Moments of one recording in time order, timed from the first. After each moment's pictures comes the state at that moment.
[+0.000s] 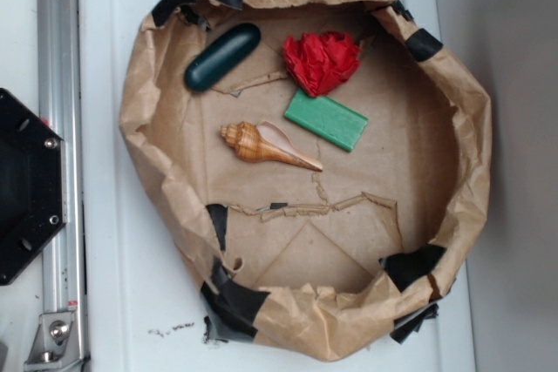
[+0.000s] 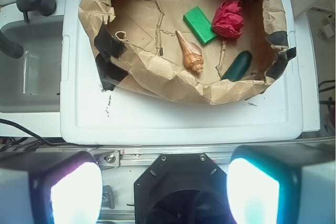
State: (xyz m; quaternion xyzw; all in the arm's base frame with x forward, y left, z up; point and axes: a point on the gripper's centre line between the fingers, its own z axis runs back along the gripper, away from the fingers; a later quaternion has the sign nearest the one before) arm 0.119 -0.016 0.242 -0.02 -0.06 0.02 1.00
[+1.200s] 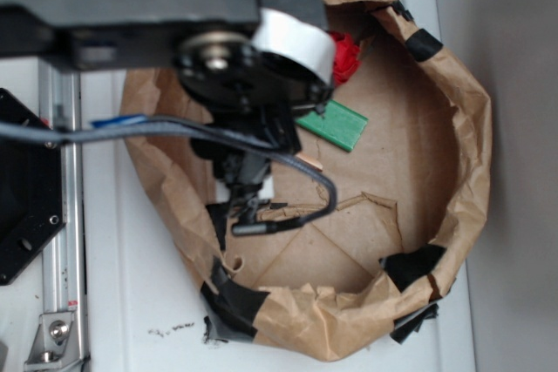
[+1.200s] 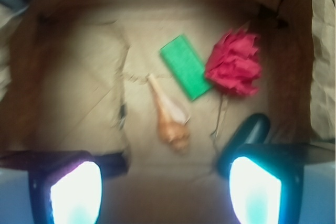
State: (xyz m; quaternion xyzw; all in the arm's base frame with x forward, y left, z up) arm 0.229 0.033 0.117 0.01 -0.01 0.04 1.00
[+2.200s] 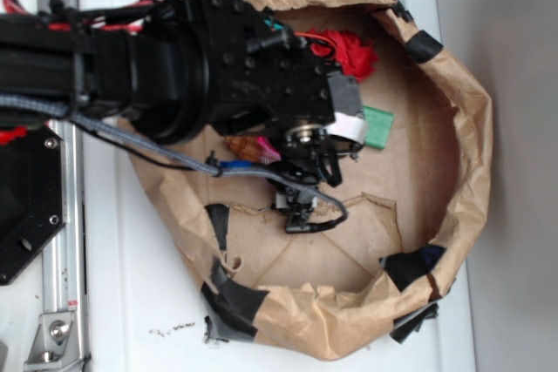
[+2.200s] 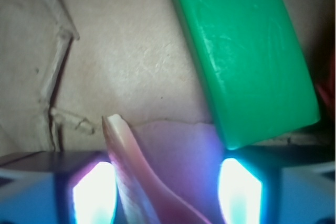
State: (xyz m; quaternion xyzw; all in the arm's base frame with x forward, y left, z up) arm 0.270 0.010 0.017 -0.03 -0.05 0.00 1.00
